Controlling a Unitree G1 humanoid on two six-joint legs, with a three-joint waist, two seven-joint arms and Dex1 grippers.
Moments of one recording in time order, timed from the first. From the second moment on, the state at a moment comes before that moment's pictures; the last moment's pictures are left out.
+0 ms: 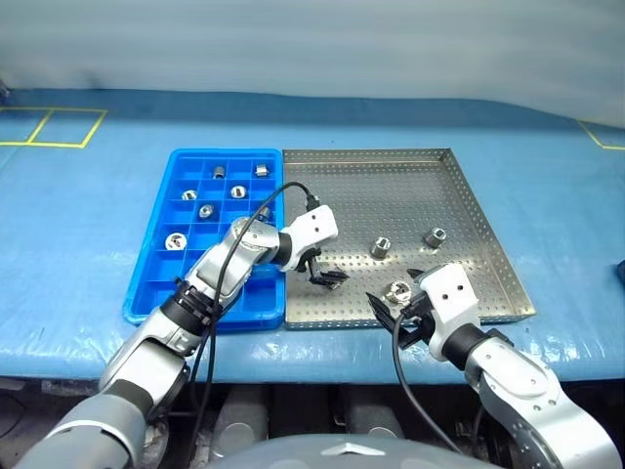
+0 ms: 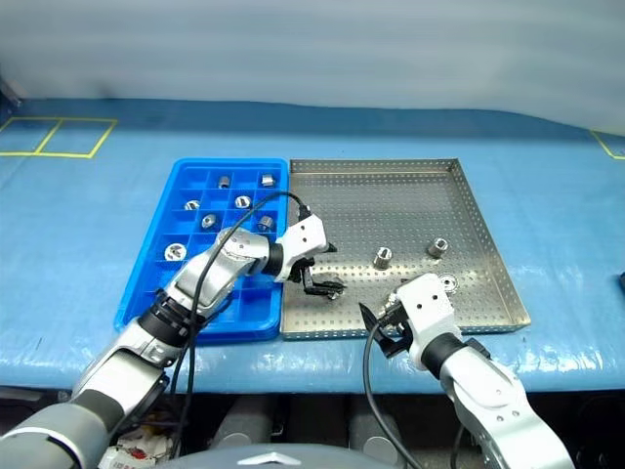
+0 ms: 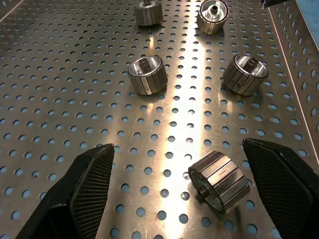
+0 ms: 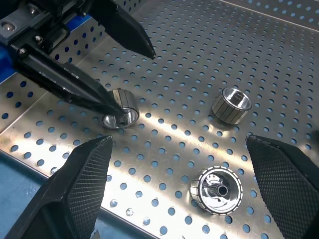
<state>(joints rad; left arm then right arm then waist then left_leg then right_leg) -0.66 0.33 -0.52 0.11 -0.09 0.60 -0.96 0.31 -0.45 0.02 -0.96 0.26 0.88 0.23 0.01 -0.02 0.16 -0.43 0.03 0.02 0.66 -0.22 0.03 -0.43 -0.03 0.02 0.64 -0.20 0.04</state>
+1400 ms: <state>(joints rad) -0.46 0.19 -0.03 -0.25 -0.12 0.66 -0.48 -0.02 -0.46 0.16 -0.85 0.27 0.88 0.33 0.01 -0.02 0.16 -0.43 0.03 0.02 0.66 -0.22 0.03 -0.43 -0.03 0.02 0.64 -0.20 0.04</state>
